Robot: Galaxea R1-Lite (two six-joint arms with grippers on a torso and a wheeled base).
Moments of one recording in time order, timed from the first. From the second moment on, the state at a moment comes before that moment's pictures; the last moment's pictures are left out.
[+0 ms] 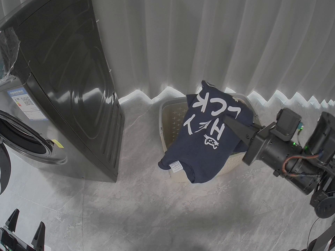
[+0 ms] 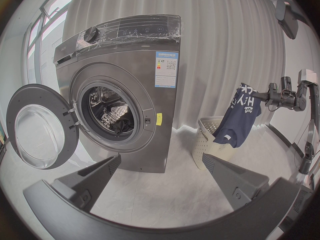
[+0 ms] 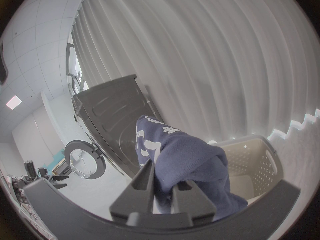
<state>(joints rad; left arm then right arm) 0.00 0.02 -0.02 0.00 0.00 -0.04 0.73 1.55 -0.50 -1.21 -0.06 0.19</state>
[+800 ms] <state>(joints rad) 0.00 0.02 -0.02 0.01 0.00 -0.05 0.72 1.45 -0.48 -1.21 -0.07 0.18</state>
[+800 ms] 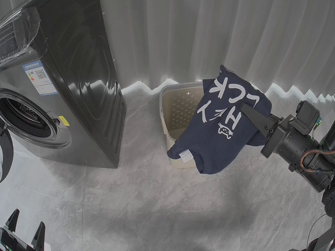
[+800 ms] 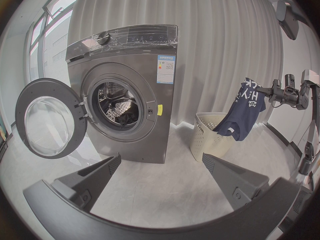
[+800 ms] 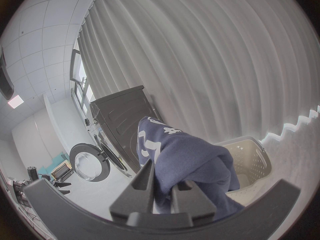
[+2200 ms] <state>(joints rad) 0.00 0.02 -0.02 0.01 0.00 -0.05 0.72 1.46 -0.46 -1.21 -0.07 0.18</state>
